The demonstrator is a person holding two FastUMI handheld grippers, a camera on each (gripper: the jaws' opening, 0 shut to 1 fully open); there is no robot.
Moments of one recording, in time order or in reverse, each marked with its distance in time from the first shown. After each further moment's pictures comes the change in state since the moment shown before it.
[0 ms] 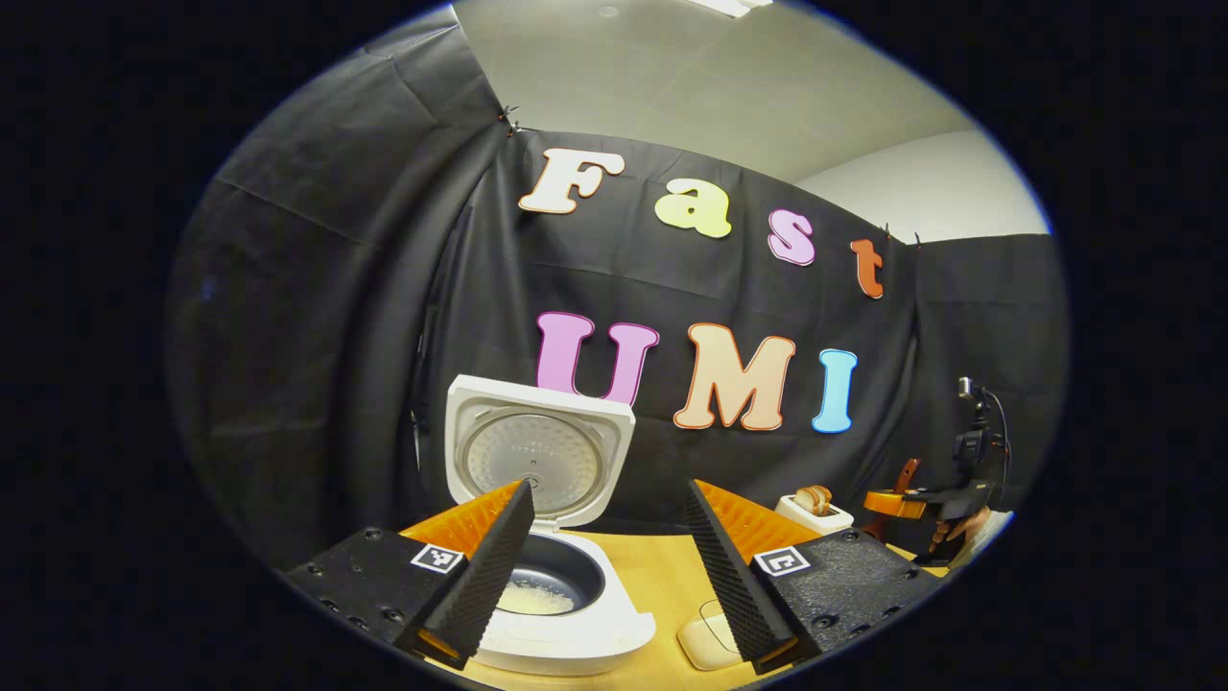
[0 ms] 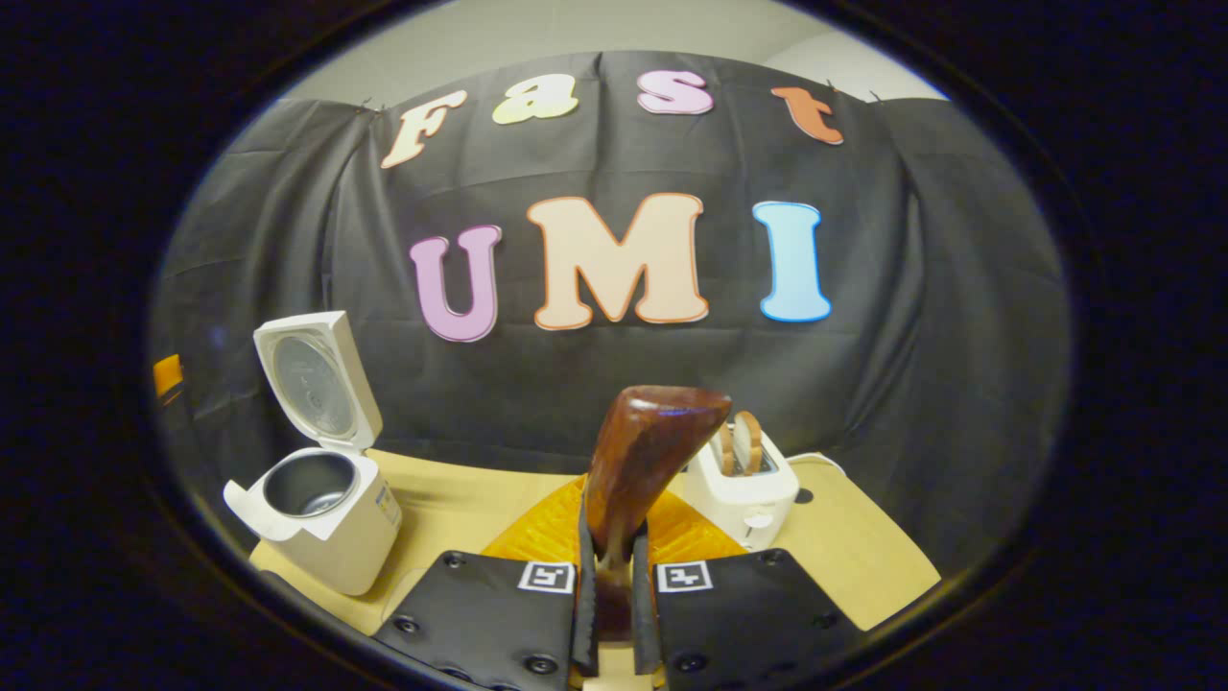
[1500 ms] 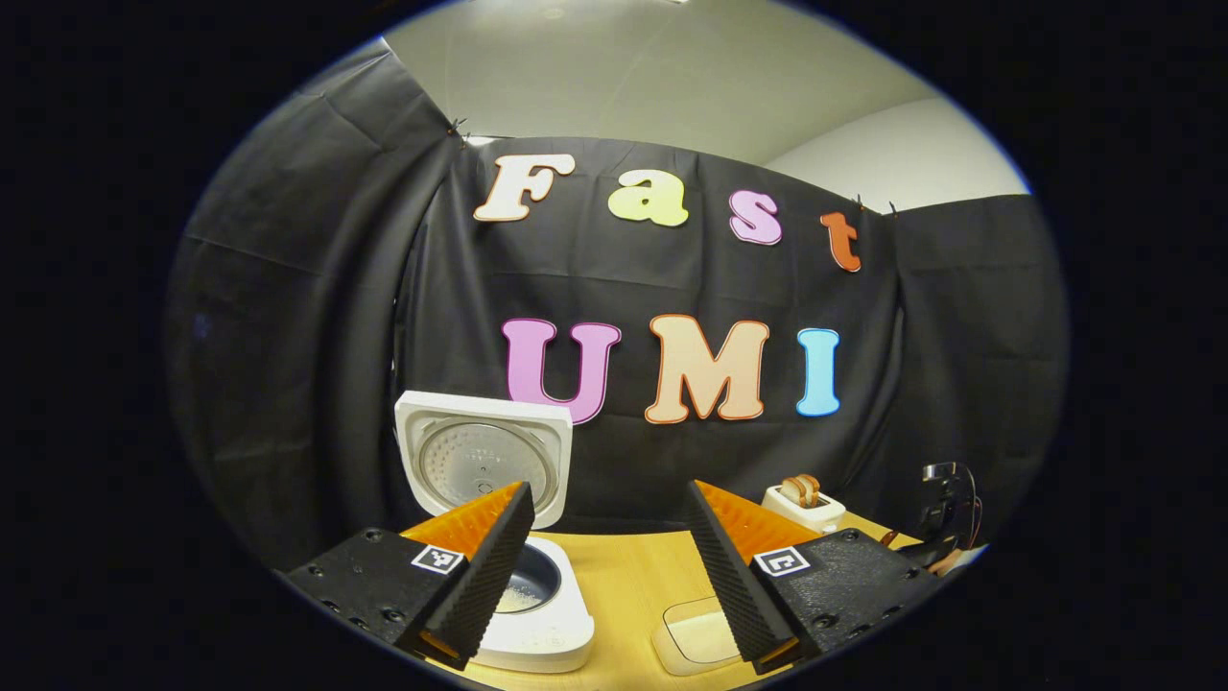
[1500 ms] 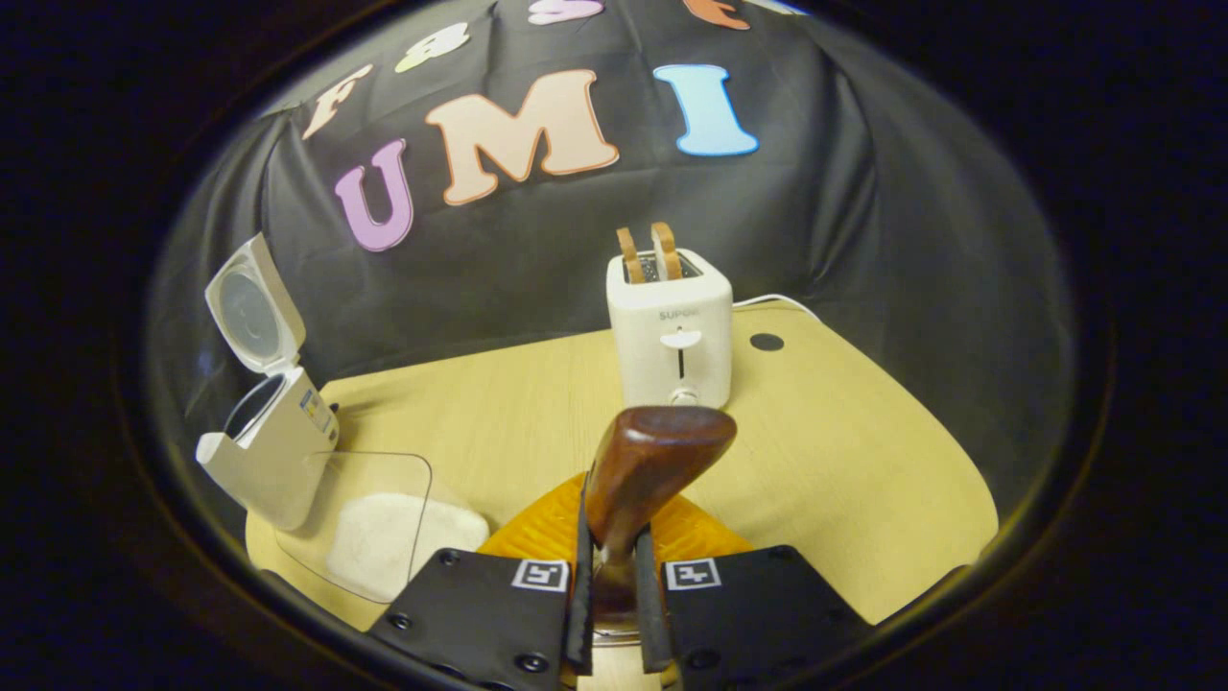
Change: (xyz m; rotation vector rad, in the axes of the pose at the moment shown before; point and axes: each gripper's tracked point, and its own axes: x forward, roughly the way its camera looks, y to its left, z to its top) left arm 0.009 -0.067 0.003 0.092 0.021 -0.009; right arm 0.010 -0.098 -0.157 0.124 0.278 -0.042
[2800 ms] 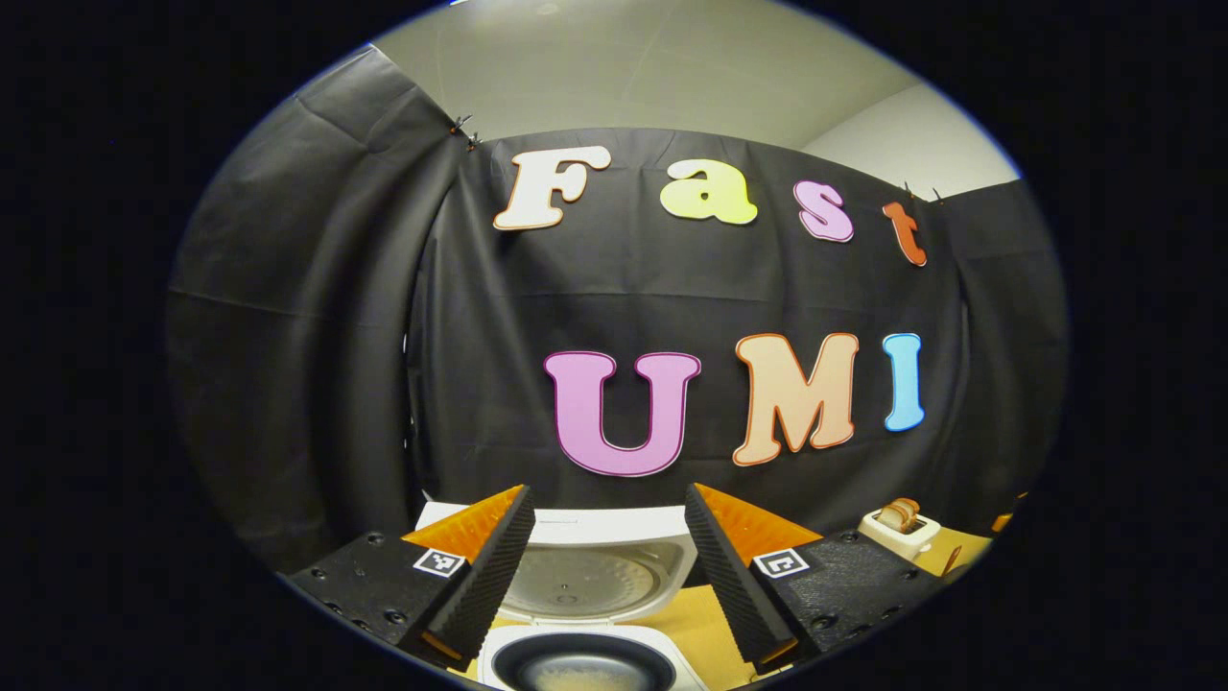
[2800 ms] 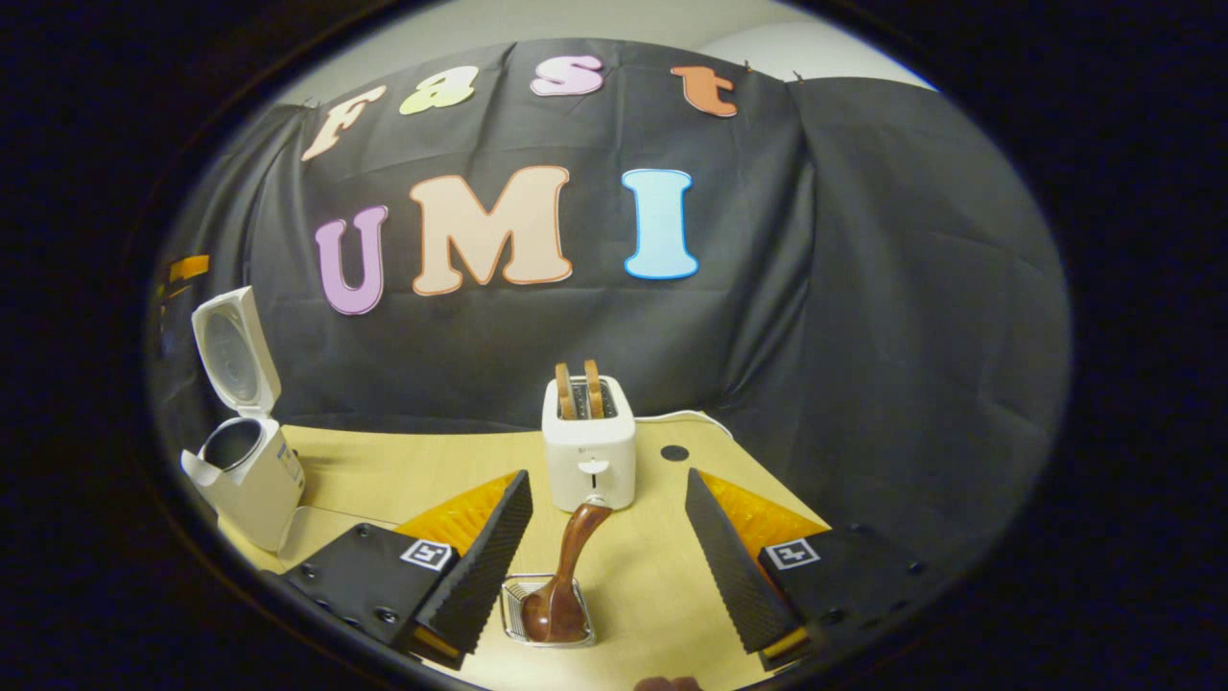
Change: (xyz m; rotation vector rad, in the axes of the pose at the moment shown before) left arm 0.170 0.122 0.058 0.087 -0.026 0.082; right arm -0.090 -0.042 0.100 -0.073 -0.230 -0.179
